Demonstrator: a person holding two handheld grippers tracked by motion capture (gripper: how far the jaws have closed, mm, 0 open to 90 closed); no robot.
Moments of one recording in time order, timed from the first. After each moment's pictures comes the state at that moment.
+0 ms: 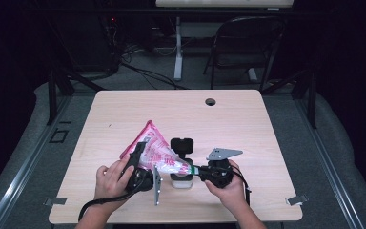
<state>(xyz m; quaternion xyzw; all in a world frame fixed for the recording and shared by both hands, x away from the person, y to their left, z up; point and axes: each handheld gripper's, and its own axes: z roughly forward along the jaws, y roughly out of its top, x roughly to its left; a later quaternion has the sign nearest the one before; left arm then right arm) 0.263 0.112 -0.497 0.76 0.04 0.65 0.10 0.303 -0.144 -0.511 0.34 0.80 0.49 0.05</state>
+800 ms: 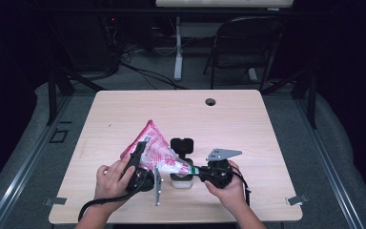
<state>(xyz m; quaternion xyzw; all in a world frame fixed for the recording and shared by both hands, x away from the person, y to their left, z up) 0.262 0.110 -0.495 0.75 0.03 0.65 0.09 0.303 -0.144 -0.513 0.34 0.80 0.49 0.05</state>
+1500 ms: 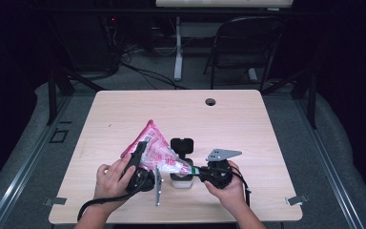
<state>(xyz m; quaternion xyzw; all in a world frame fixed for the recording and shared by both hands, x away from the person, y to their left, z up) 0.262 0.109 -0.493 0.76 0.02 0.65 0.09 0.302 -0.143 -0.513 0.34 0.80 0.48 0.05</state>
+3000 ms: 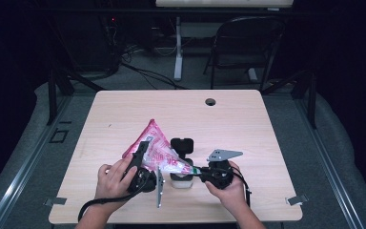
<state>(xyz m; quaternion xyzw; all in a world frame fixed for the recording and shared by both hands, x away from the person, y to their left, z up) 0.258 0.105 -0.489 0.75 0.01 0.65 0.09 0.301 -0.146 -0.515 0.35 0.80 0.49 0.05</state>
